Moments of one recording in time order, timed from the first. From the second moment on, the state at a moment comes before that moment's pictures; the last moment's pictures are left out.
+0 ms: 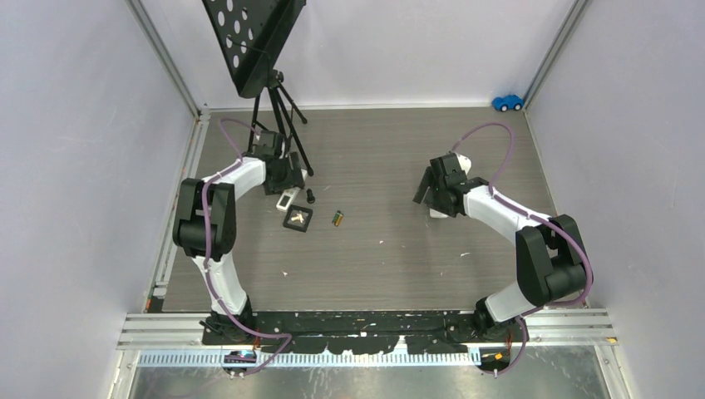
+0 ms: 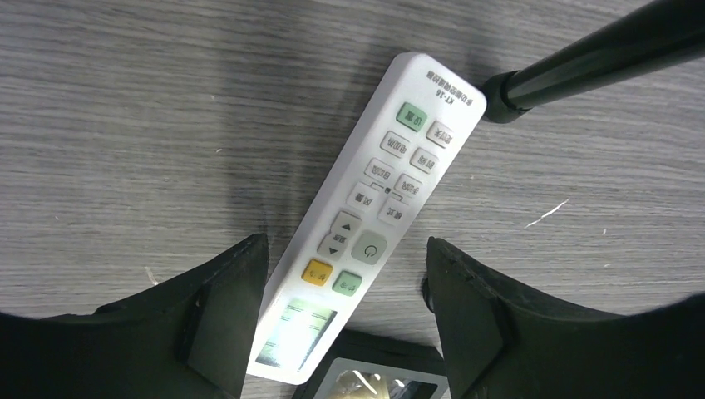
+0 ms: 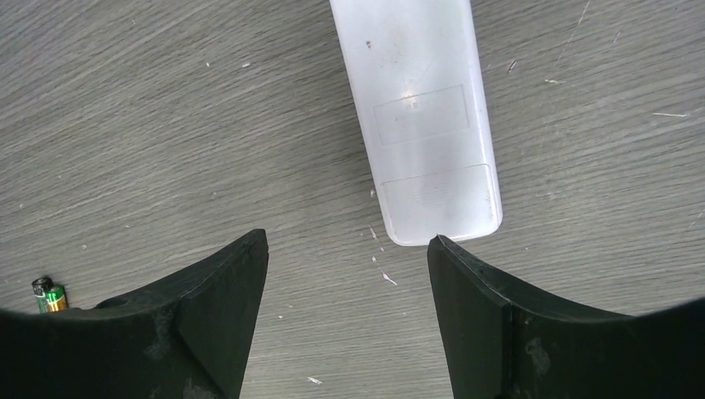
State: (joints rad) left arm -0.17 1.88 1.25 -0.39 0.03 -0.39; right arm 0.33 1.51 0.90 -0.36 0.19 0.68
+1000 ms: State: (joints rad) left arm -0.23 1.81 1.22 -0.53 -0.32 -0.40; right arm 0.33 1.51 0.89 -0.34 0.11 0.70
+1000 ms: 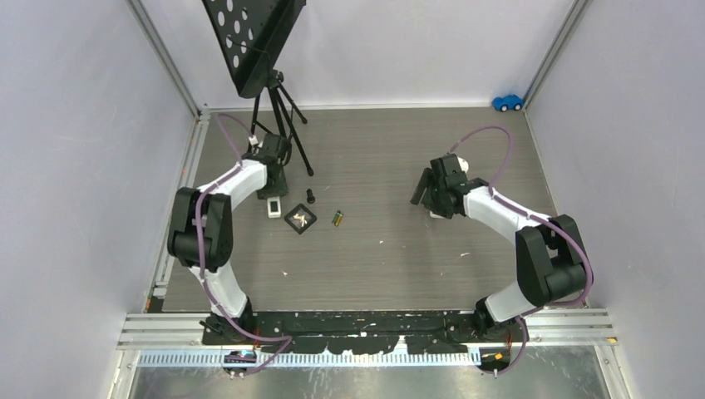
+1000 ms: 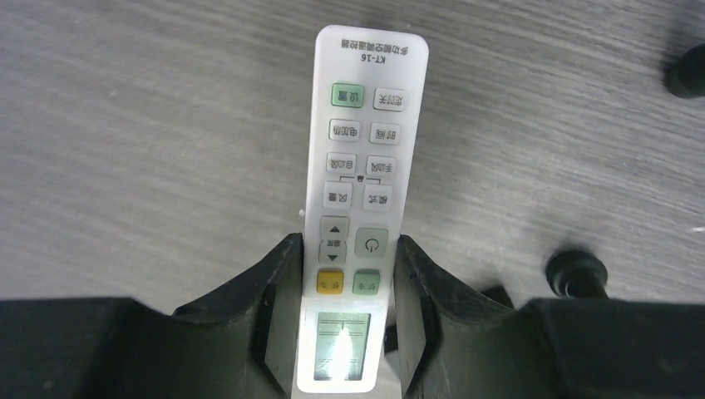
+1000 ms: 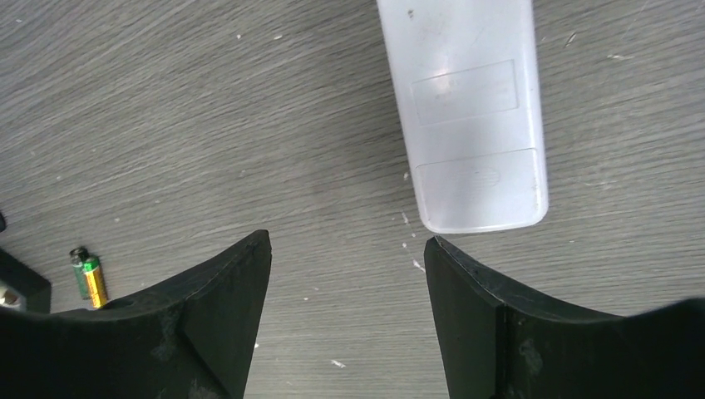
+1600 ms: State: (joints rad) left arm -0.23 1.26 0.91 -0.56 0.44 -0.68; right arm 0.51 1.24 0.74 -0.03 -0.25 0.93
